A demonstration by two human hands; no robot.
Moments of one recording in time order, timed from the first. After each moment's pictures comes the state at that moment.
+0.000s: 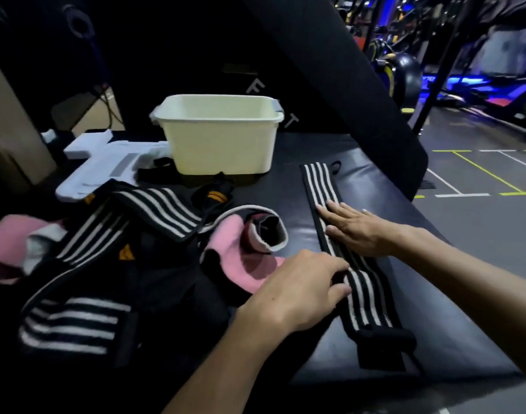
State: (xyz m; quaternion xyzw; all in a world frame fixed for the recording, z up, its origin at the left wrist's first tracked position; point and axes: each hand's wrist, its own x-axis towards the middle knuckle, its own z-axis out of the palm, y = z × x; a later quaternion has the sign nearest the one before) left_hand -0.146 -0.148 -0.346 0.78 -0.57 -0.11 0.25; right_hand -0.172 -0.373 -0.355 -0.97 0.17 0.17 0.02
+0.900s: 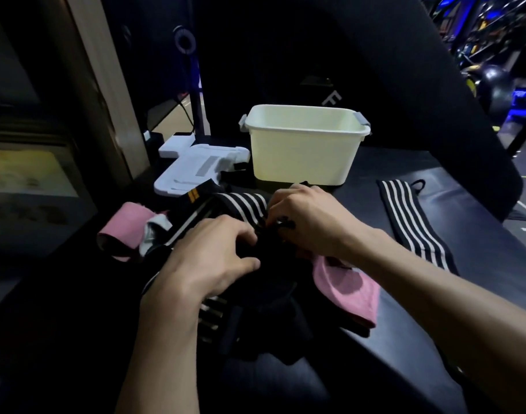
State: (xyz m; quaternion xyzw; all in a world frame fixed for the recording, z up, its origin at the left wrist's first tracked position) left_hand -0.032 0.021 -0.306 0.93 -0.29 -0.04 0.22; right_hand -0.053 -0.184 -0.310 -0.98 -0.14 -0.15 0.03
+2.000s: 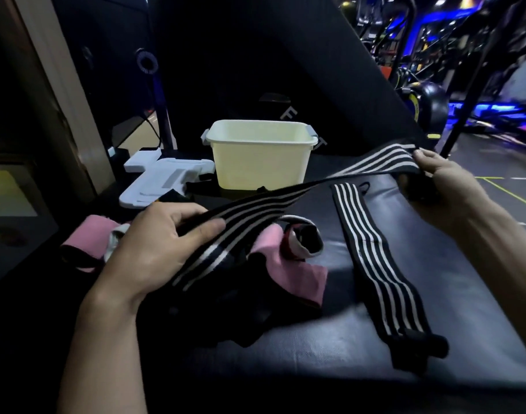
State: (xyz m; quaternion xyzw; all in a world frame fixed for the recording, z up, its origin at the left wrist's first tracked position) left_hand -0.063 0.031 -0.285 0.79 -0.34 -0.03 0.51; right_hand -0.188 -0.334 -0.249 -0.53 0.20 -0.33 0.76
